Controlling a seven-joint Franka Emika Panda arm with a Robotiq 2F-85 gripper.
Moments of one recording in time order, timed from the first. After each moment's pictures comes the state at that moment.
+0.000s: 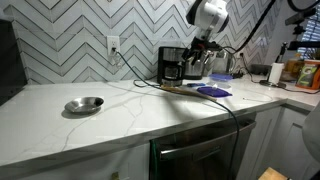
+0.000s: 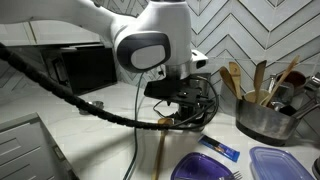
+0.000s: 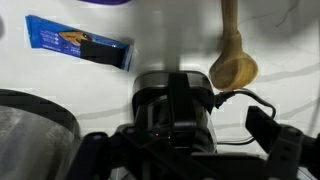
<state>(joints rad) -0.24 0.14 -0.21 -1.87 0.40 2.34 -0.81</state>
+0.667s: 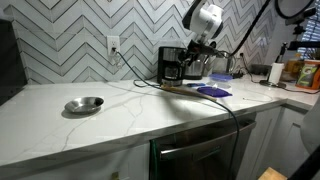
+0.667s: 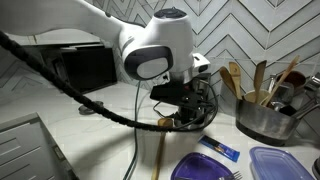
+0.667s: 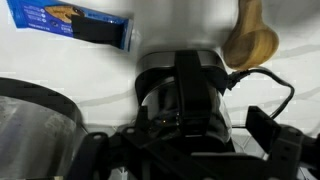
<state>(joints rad) -0.26 0.21 -0.17 -1.84 0.49 2.45 -0.82</state>
